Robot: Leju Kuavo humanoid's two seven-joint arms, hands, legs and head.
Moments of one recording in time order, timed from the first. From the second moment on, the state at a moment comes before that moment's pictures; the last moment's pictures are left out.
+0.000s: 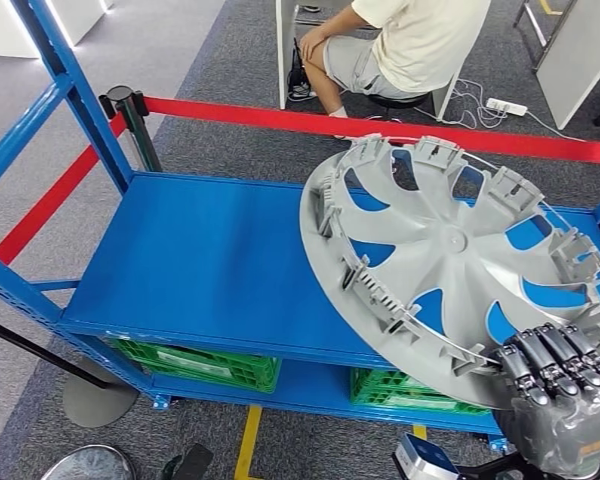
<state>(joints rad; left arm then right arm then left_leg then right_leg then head) -0.09 -0.24 0.76 -0.22 -1.25 0.44 -0.37 0.27 -0.07 0.11 -2.19 1.57 -0.68 -0.32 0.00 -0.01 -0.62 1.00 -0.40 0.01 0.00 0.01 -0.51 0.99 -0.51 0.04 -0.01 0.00</state>
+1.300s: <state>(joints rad) -0.08 -0.23 0.76 -0.22 -1.23 0.42 -0.37 0.28 -0.05 0.10 -2.19 1.57 -0.68 -0.32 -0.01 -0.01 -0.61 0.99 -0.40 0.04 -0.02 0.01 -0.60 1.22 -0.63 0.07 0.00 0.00</state>
